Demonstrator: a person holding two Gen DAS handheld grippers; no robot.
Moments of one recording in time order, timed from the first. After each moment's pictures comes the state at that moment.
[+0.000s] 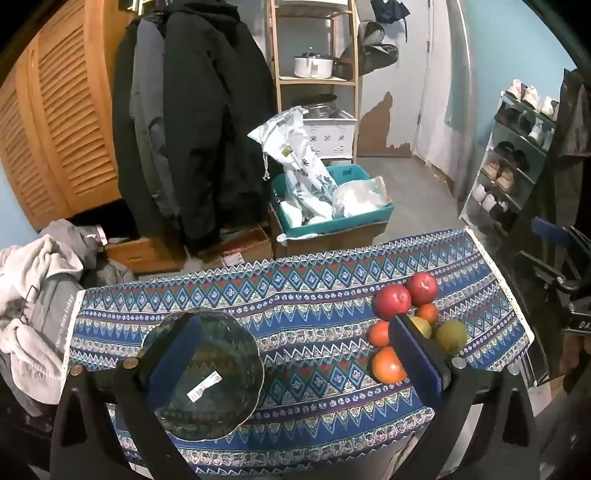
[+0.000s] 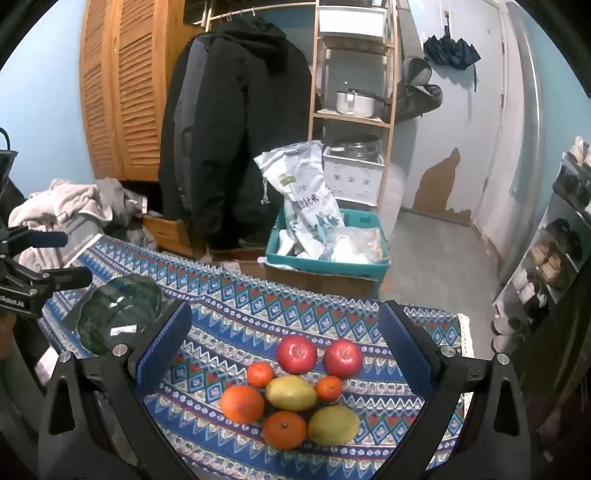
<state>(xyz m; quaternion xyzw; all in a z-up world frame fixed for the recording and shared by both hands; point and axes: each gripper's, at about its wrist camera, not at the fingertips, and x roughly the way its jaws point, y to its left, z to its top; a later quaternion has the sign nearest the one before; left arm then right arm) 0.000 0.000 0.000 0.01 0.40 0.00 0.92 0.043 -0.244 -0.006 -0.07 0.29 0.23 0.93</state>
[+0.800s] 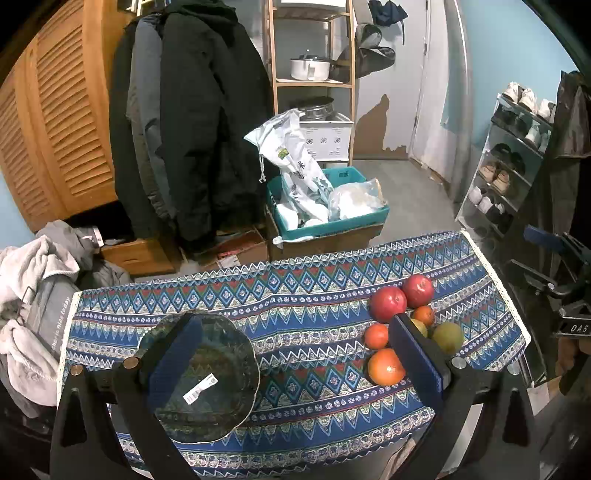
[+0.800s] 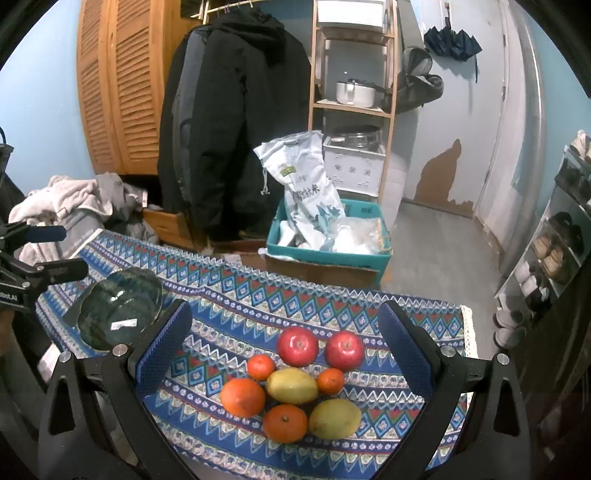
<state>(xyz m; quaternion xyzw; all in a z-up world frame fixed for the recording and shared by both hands) 0.001 -0.004 0.002 0.00 0.40 -0.01 0.92 0.046 -0.244 -0.018 -0.07 0.31 0.23 0.92</state>
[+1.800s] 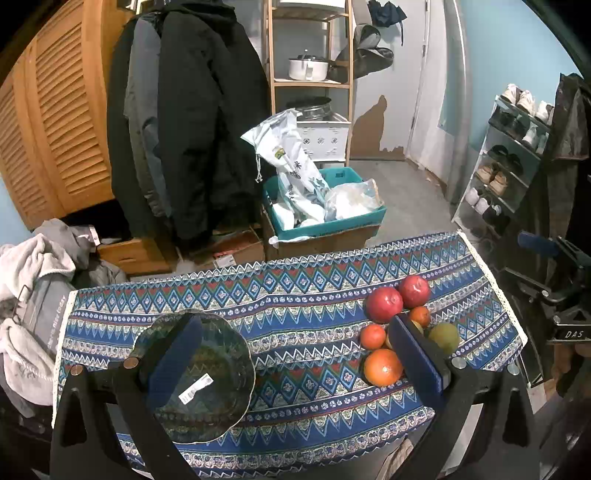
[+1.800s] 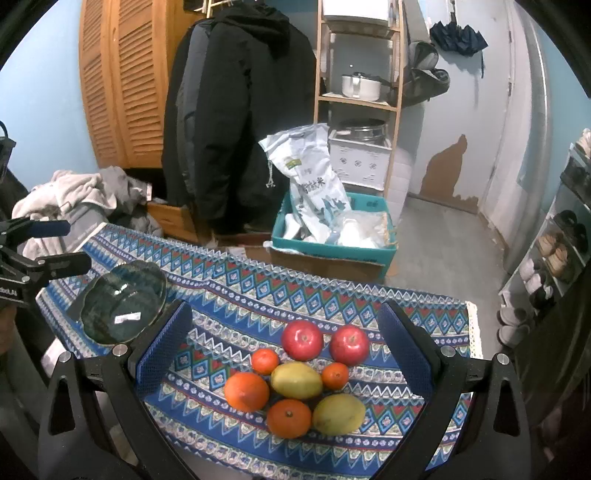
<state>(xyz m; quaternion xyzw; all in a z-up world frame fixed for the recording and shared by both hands) 0.002 0.000 0.000 0.00 0.40 -0.02 0.92 0.046 -0.240 -0.017 -0.07 0.32 0.24 0.91</state>
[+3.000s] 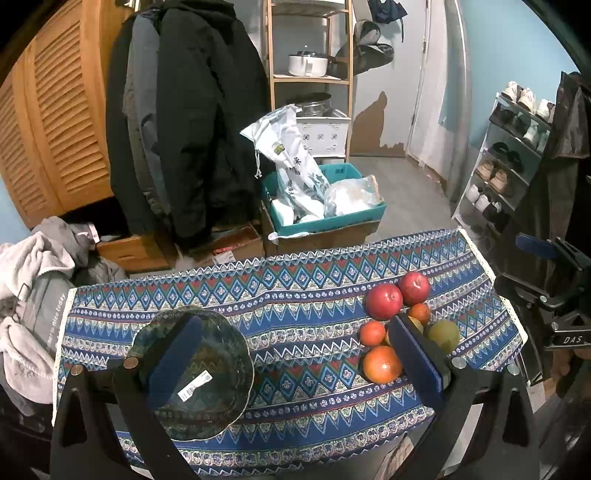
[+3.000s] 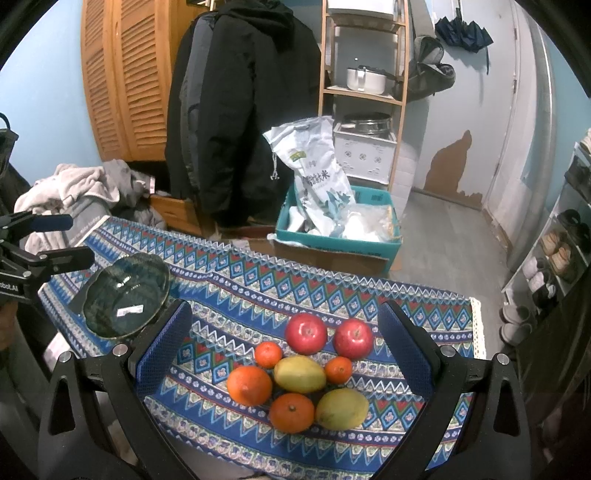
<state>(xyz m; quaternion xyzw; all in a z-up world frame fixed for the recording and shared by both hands) -0.001 -0.005 -0.004 0.00 0.40 -0.02 0.92 0.046 -0.237 -0.021 -0.07 0.33 0.24 0.91</state>
